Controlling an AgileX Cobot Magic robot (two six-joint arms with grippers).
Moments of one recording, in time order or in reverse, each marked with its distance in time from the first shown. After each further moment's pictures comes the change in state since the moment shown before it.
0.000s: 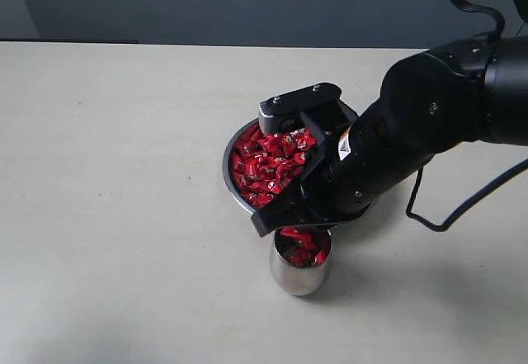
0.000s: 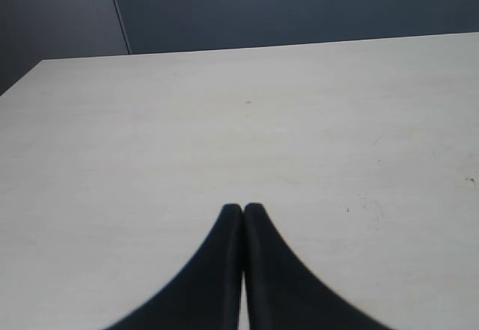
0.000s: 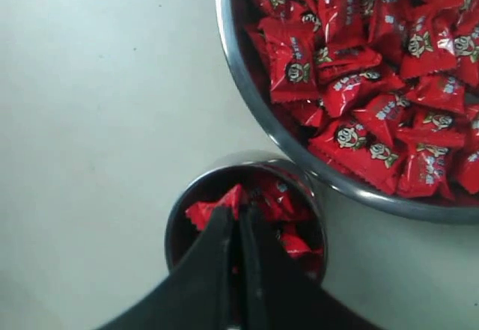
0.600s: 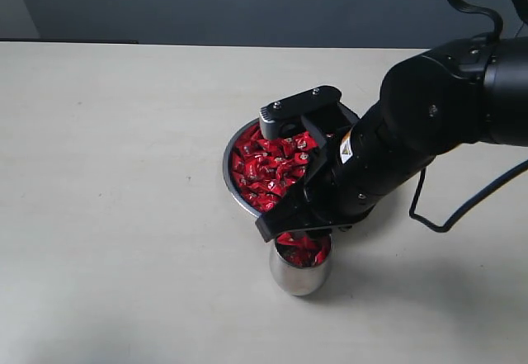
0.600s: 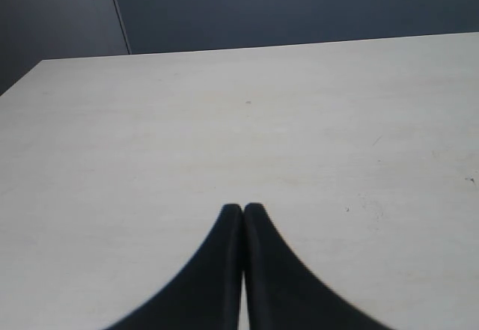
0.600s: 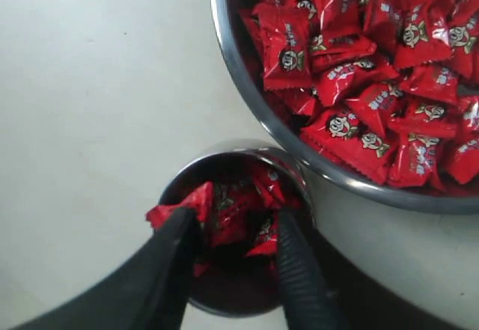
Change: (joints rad) left arm 0.000 0.000 0.000 0.000 0.000 0.000; right arm 0.004 0.000 0.000 -0.026 0.022 0.000
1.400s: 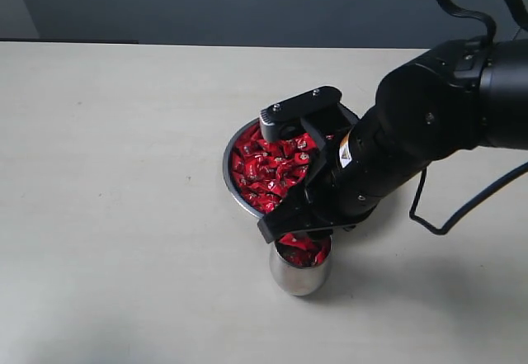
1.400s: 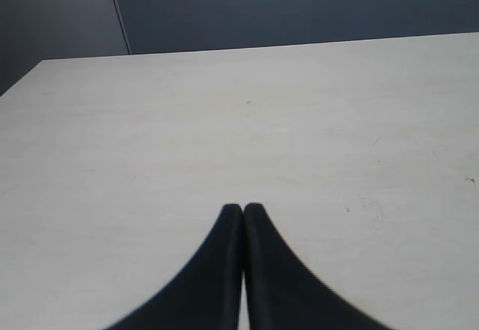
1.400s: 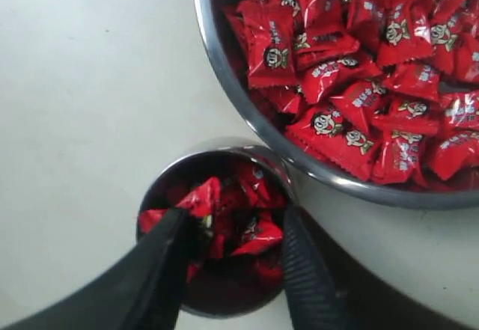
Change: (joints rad) left arm 0.000 0.000 0.000 0.000 0.000 0.000; right arm 0.013 0.004 0.000 -0.080 0.001 0.067
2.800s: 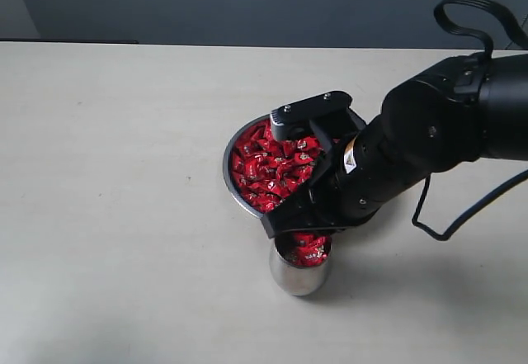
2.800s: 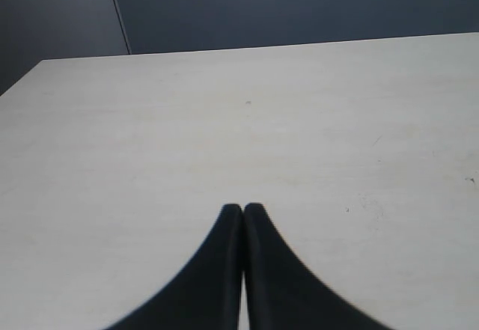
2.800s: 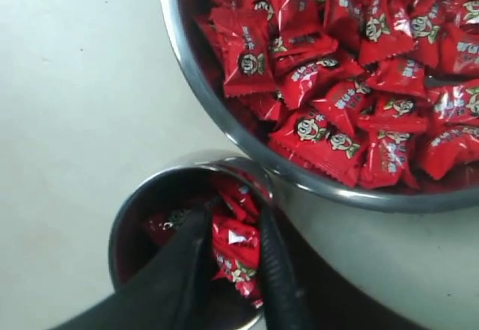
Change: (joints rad) left arm 0.000 0.000 0.000 0.000 0.000 0.000; right arm -0.016 0.004 0.044 -0.002 -0.080 0.053
